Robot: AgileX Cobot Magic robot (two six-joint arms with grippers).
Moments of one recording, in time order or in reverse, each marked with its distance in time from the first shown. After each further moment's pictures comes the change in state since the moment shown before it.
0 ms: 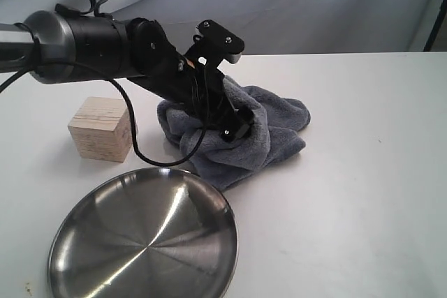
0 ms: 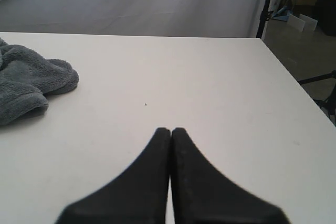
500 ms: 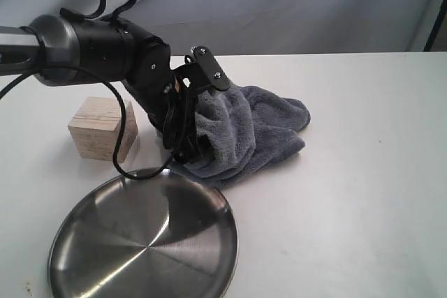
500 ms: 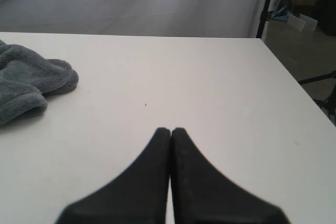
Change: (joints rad) left arm 0.000 0.013 0.000 0.540 0.209 -0.204; right arm 0.000 0.000 0.000 0.000 0.000 0.000
